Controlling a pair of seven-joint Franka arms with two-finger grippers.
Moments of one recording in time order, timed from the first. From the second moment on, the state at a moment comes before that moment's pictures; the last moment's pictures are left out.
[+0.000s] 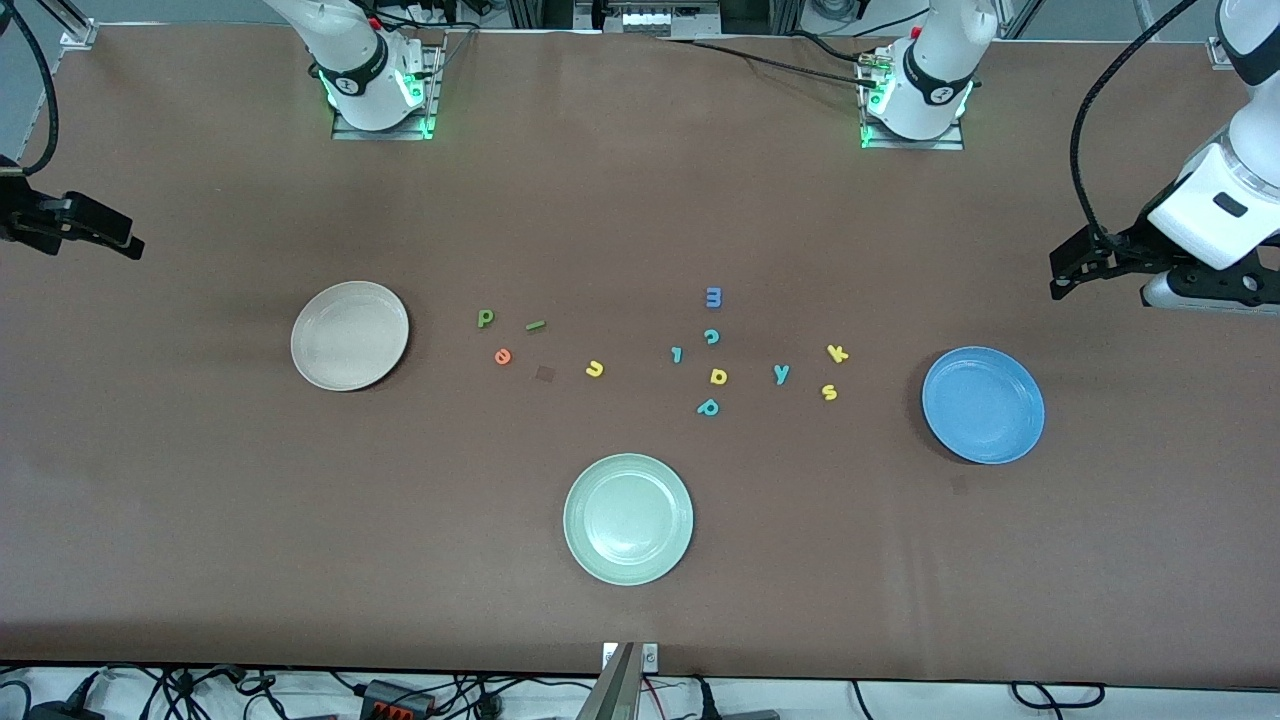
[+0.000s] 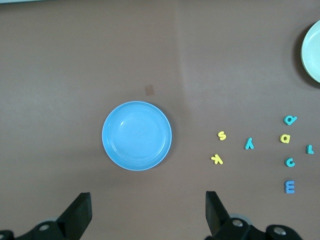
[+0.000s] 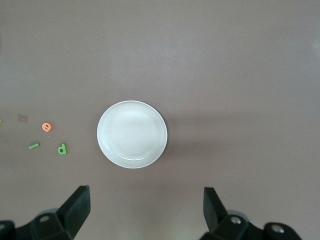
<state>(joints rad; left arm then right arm) -0.01 0.02 -0.06 -1.65 0.02 1.73 0.00 -0.02 0.01 -0.08 -1.65 0.01 1.61 -0.05</state>
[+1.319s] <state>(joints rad) -0.07 0.07 -0.06 -1.59 0.01 1.61 0.00 0.43 0.29 -0.06 -1.80 0.06 1.83 0.10</state>
